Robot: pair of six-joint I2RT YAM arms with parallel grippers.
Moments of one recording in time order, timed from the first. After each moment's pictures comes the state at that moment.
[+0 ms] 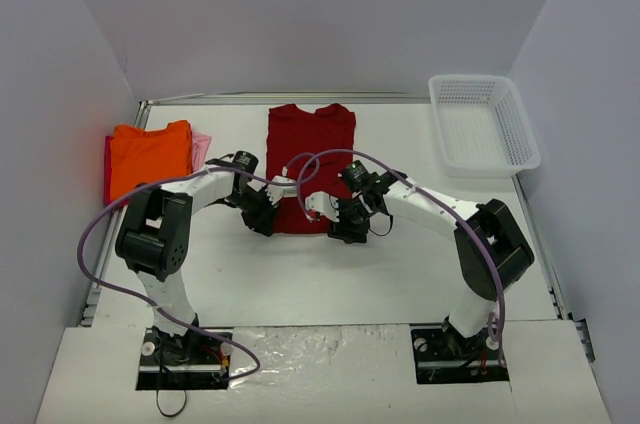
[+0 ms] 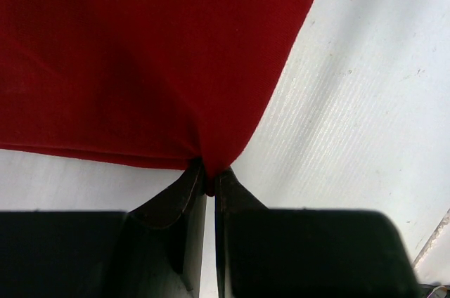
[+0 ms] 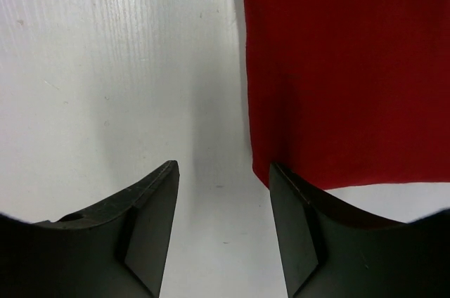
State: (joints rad) left arm -0.32 1.83 1.16 -0.73 0.60 0.71; right arm 0.65 1.70 1.10 -0.62 -0.35 -0.89
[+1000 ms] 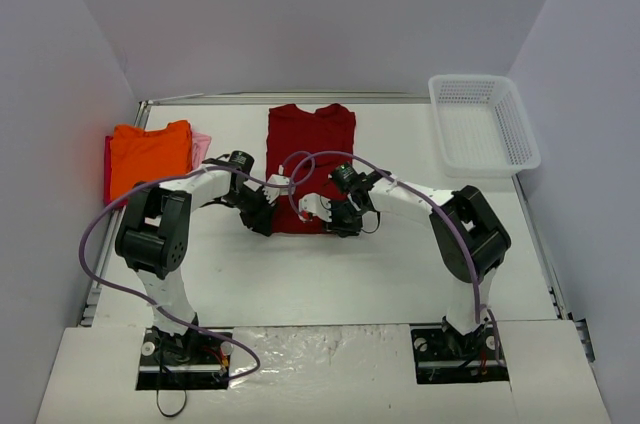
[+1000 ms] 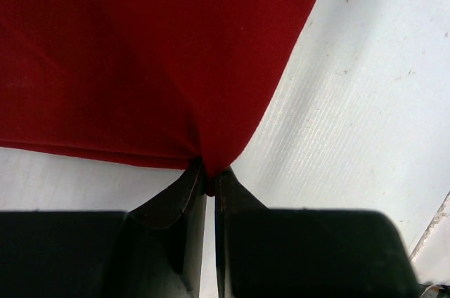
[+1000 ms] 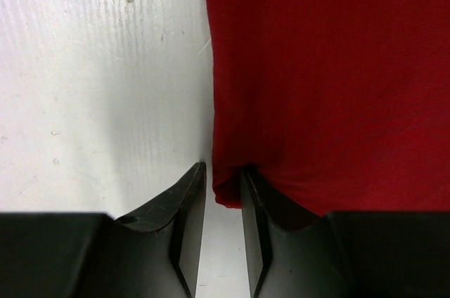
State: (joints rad) left arm -0.29 1.84 1.16 -0.73 0.65 0.72; right arm 0.66 1.85 1.16 -0.58 -0.31 -0.90
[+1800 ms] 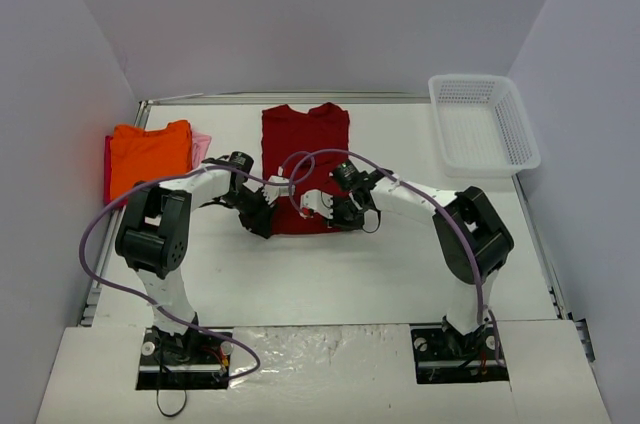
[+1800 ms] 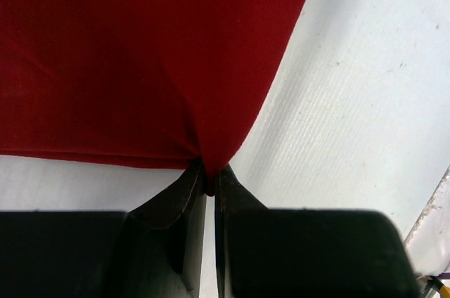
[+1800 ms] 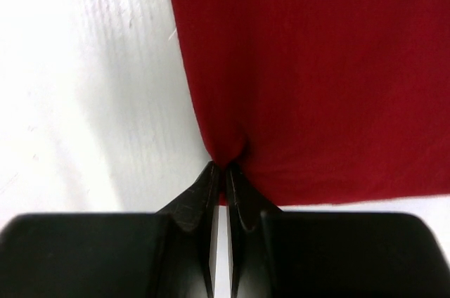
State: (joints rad) left arm -0.29 1.84 1.16 -0.77 0.65 0.72; right arm 0.65 1.84 1.16 -0.55 -0.25 -0.86
